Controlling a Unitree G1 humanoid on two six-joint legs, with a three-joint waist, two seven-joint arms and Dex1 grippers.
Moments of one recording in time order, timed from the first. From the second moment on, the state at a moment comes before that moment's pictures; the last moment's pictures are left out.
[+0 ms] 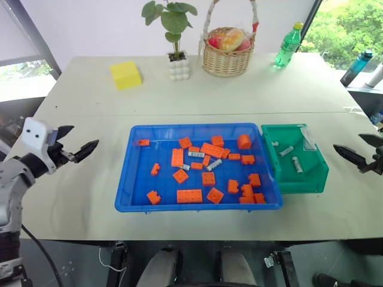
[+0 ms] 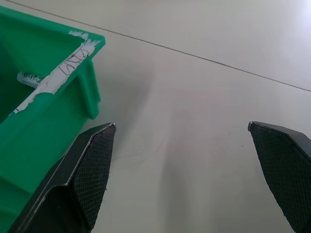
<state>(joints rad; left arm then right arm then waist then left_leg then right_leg) -0.16 0.81 0.42 0.03 -0.41 0.32 -0.79 -0.27 -0.99 -0.47 0.54 0.36 0.17 0.97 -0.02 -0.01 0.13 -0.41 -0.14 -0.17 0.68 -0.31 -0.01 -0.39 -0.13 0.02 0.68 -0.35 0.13</state>
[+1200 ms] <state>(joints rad) -0.28 0.98 0.22 -0.22 -0.57 0.47 -1.18 -0.91 -0.20 0.13 -0.06 0.44 1.45 0.63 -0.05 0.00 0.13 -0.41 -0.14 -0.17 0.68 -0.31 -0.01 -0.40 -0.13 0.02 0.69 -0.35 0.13</state>
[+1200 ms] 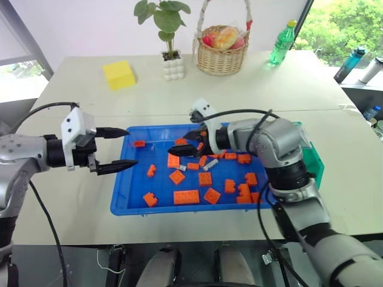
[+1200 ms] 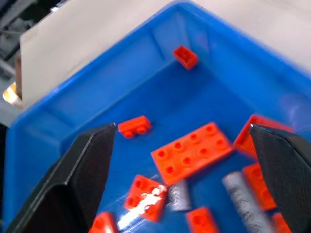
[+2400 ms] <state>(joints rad) -0.29 0.97 0.21 -0.25 -0.57 0.48 -1.16 -0.99 0.04 -0.32 0.54 0.58 1.52 0.31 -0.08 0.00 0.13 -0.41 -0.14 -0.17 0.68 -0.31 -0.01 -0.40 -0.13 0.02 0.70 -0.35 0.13</state>
